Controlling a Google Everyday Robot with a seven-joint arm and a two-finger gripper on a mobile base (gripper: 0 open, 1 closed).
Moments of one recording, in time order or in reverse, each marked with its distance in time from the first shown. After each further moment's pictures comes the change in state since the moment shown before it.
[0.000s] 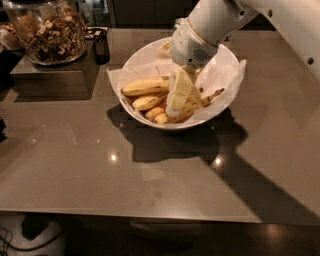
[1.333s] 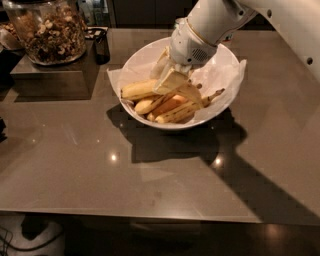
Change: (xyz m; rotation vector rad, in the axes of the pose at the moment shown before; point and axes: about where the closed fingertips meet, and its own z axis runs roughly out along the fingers) arm 0.000 0.000 0.001 -0.001 -0.001 0.000
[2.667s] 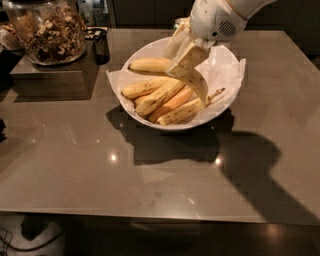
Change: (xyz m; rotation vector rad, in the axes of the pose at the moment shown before) arm -0.019 0.004 -0.069 0.107 -0.055 -0.043
